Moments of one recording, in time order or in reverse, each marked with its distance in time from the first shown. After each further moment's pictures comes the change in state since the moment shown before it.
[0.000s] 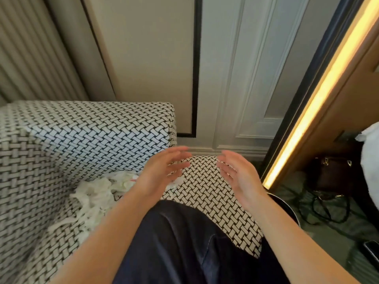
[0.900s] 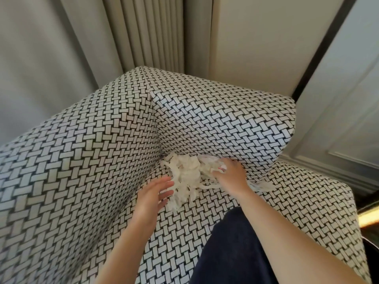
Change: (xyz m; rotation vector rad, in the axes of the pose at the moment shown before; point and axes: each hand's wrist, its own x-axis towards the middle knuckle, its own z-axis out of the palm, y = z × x) left_hand -0.088 -0.083 -0.202 -0.170 0.730 -0.170; right_hand 0.038 0.142 0.203 -1.205 -0.440 -0.189
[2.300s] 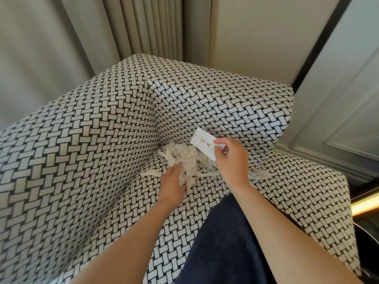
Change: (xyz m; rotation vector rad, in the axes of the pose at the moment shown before) left_hand 0.051 -0.056 0.038 0.916 -0.059 0.340; right_hand -0.020 -0.014 -0.008 0.155 0.423 -0.329
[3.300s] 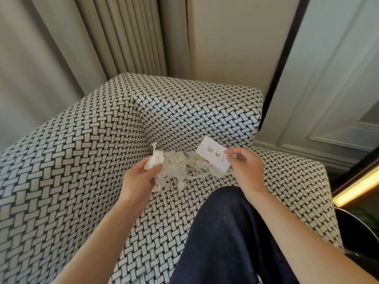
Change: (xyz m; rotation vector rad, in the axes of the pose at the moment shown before) left_hand -0.062 0.061 -0.094 -1.016 0.042 -0.155; right_hand -0.030 0.008 -0.067 0.433 0.066 0.387
